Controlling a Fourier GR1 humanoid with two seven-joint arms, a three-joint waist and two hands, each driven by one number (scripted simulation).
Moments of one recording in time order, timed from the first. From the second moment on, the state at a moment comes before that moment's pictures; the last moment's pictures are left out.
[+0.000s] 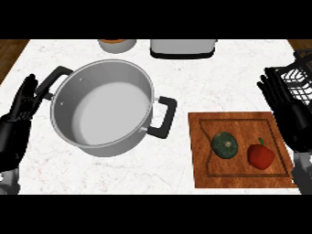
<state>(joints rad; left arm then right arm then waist) -0.05 0.43 -0.09 -1.66 0.10 0.18 -0.19 -0.18 -0.45 0.16 -1.57 -0.35 -0.12 -0.01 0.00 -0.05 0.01</state>
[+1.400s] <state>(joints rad) 0.27 0.32 -0.09 -1.67 0.09 0.31 0.00 0.41 -0.30 -0.02 -1.70 0.13 -0.97 0.26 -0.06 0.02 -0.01</state>
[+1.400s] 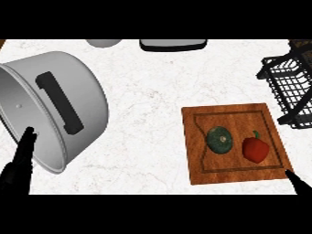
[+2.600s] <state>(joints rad) 0.09 0.22 -0.23 -1.51 0.04 0.28 0.07 0.43 -0.38 0.06 -1.83 0.84 -0.52 1.20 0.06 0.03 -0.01</state>
